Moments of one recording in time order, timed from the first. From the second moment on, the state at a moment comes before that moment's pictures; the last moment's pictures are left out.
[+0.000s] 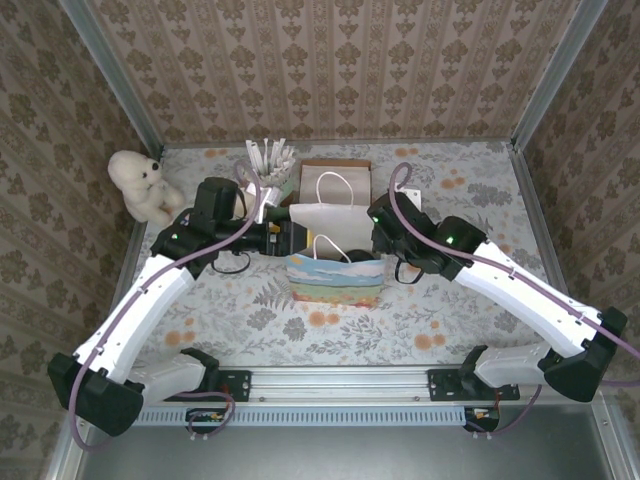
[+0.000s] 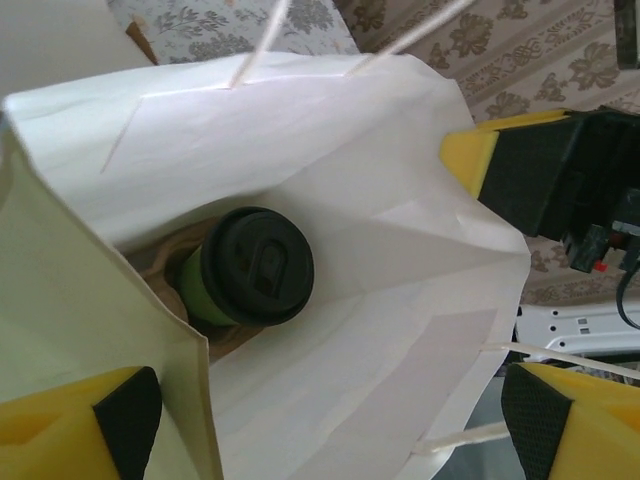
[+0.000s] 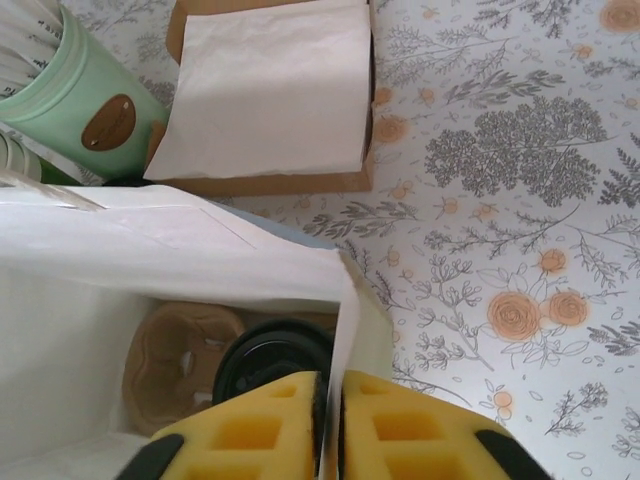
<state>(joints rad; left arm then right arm) -0.51 1.11 1.11 -0.65 0.72 -0.42 0.79 1.27 1.34 -0.97 0.44 0.77</state>
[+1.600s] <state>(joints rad) -0.31 1.10 1.27 -0.54 0.10 -0.45 0.69 1.02 1.03 -0.27 0.48 0.41</state>
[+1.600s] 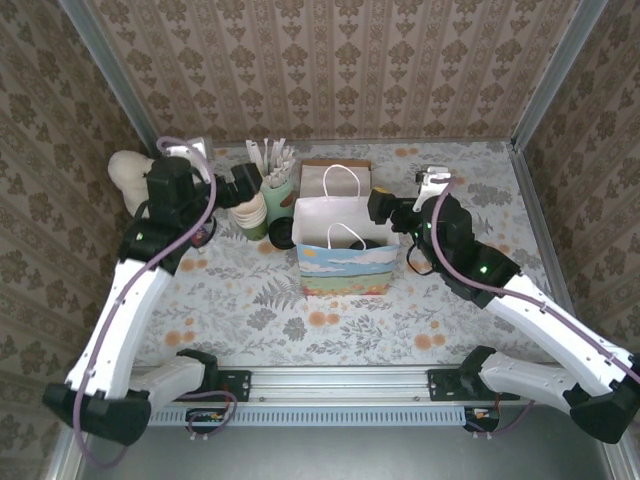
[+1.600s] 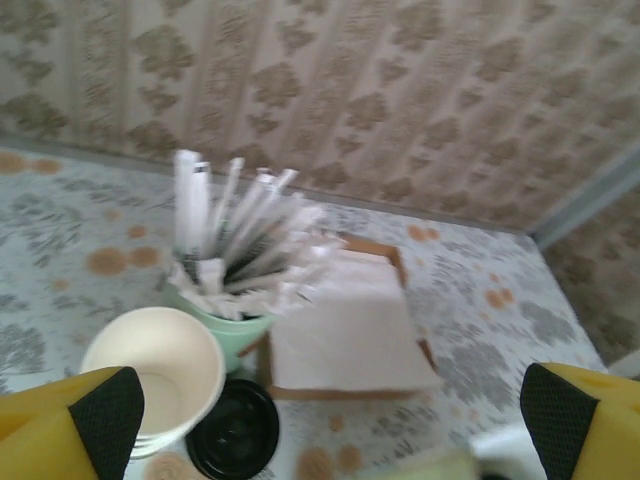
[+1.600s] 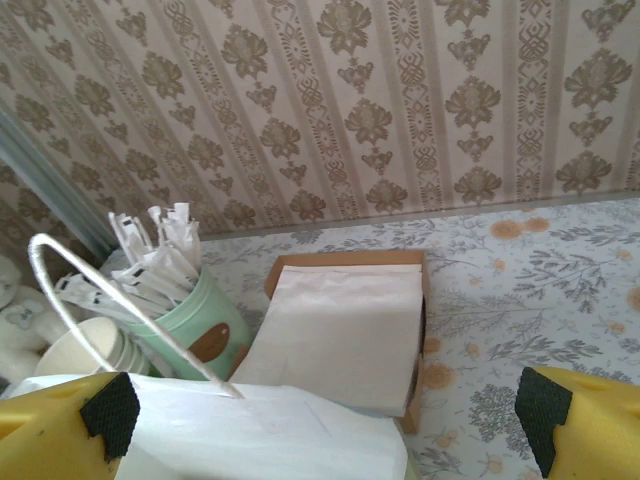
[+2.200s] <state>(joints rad) -0.17 1.58 1.56 -0.63 0.20 -0.60 0.64 1.05 0.98 -0.09 0.58 0.33</state>
